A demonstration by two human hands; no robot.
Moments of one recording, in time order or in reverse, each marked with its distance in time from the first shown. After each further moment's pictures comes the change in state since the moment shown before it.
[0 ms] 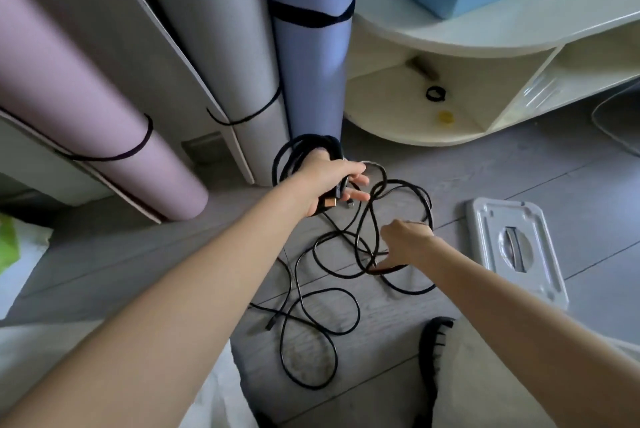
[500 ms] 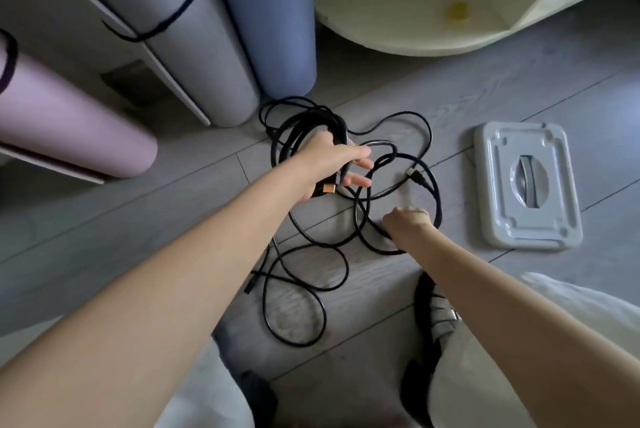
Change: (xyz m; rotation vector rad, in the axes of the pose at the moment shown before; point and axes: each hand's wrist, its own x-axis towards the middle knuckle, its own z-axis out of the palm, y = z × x) left_hand 0.074 -0.075 0.033 0.159 -0.149 -0.130; right_hand 0.069 0.019 0.109 -0.111 -0.228 0.077
